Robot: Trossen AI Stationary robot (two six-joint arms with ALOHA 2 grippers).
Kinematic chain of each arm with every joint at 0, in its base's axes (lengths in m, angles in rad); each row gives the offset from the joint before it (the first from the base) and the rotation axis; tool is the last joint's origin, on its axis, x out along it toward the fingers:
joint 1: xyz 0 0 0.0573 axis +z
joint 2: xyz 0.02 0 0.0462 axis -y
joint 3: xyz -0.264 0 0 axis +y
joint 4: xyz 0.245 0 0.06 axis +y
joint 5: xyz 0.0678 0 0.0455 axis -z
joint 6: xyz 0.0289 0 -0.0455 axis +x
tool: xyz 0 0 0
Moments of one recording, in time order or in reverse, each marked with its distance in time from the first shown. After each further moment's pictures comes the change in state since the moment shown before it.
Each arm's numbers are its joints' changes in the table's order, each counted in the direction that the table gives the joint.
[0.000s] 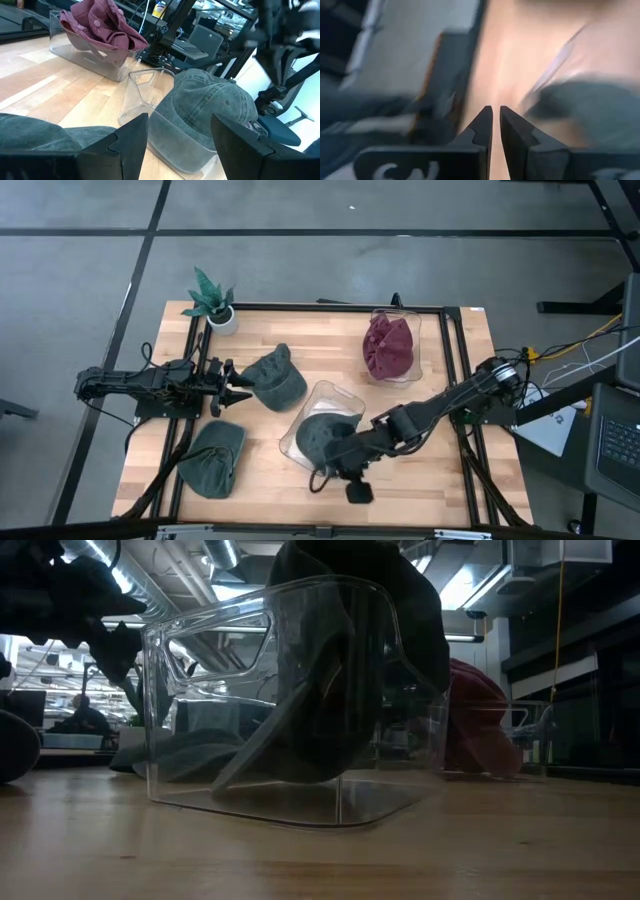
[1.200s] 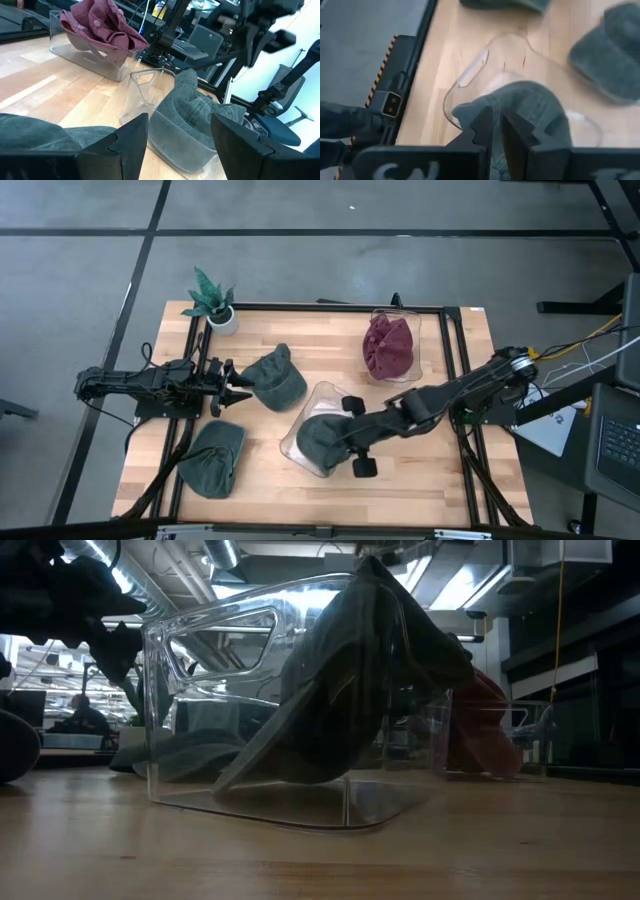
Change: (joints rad) left arm 0.000 0.000 0.000 0.000 0.000 0.000; right arm -0.050 0.154 0.167 -0.009 0.182 -0.145
